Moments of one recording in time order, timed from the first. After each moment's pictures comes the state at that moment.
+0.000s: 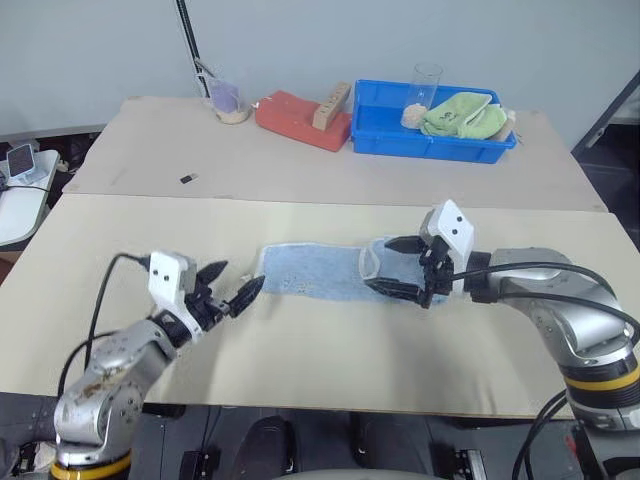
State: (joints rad) left arm 0.11 0.38 0.28 -0.59 -0.69 0.79 -0.36; right arm -0.48 -0.73 0.10 -0.37 0.48 0.75 0.85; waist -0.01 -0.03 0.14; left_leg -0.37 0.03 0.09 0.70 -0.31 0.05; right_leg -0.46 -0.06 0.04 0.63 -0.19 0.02
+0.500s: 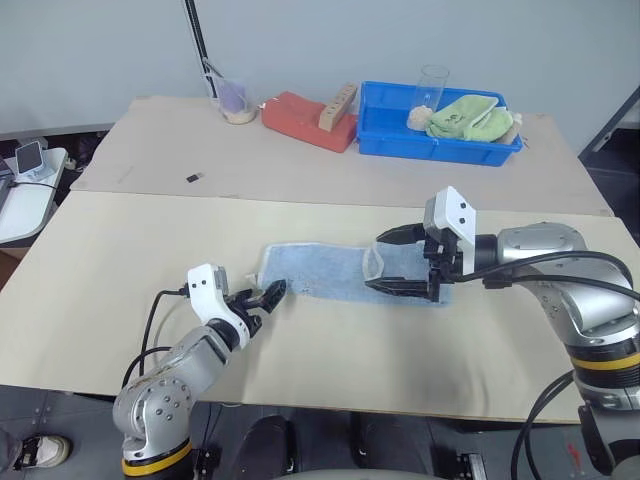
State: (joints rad) left arm -0.05 0.05 0.27 -0.54 -0.81 1.04 0.13; right arm -0.54 -0.79 0.13 -0.32 0.47 0.68 1.07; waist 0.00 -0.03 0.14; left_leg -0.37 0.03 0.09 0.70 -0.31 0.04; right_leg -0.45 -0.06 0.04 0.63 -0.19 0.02
